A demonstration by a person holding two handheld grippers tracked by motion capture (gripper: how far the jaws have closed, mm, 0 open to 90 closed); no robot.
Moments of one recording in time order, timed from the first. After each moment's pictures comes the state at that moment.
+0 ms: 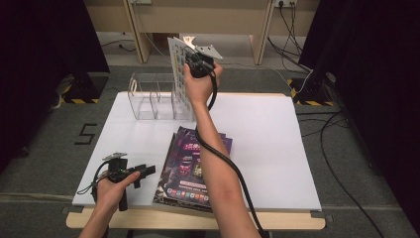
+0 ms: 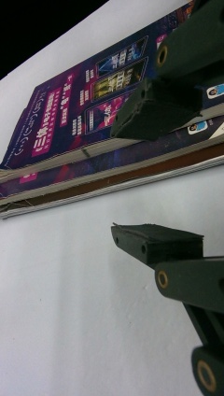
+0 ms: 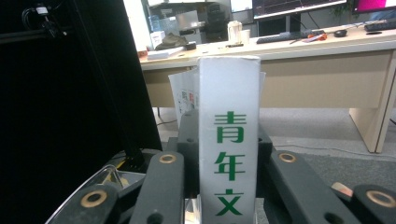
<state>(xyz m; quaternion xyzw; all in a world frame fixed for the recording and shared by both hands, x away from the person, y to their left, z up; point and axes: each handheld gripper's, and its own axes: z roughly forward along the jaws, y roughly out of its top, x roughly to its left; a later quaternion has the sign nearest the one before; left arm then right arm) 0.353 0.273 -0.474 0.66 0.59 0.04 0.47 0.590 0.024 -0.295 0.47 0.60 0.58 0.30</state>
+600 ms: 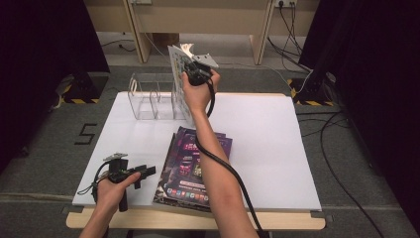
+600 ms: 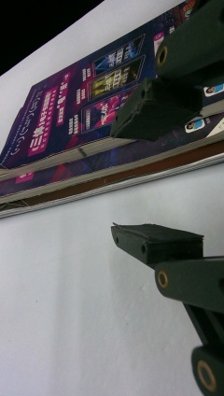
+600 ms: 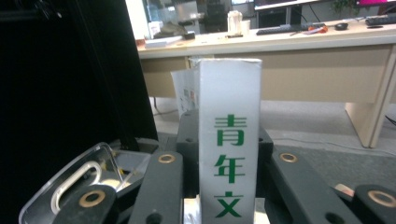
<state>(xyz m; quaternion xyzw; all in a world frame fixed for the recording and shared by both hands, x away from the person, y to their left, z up) 0.352 0.272 -0.476 0.66 0.58 0.04 0.47 0.584 0.029 -0.320 0.46 0.62 0.56 0.31</state>
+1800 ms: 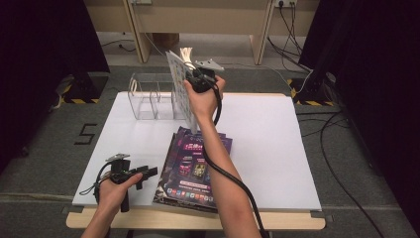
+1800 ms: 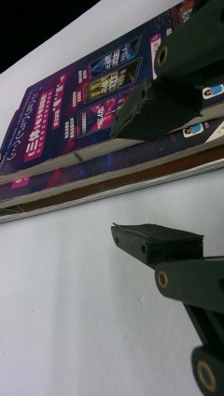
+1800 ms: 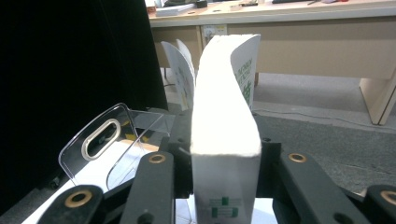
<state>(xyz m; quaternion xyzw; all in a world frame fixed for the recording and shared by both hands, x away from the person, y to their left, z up) 0.351 0.267 -0.477 0.67 0.58 0.04 0.46 0.554 0.013 -0.314 0.47 0.66 0.53 0.27</state>
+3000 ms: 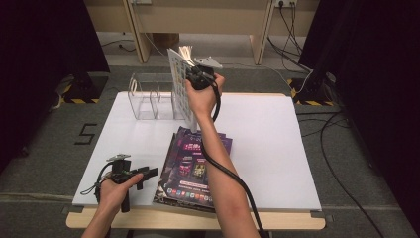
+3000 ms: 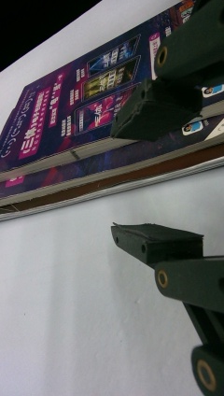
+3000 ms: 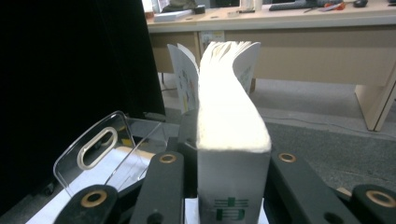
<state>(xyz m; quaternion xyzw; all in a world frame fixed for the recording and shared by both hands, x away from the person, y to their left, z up) 0.353 0.267 -0.481 0.67 0.58 0.03 0.46 0.559 0.017 -0.309 0.46 0.65 0.54 0.28</state>
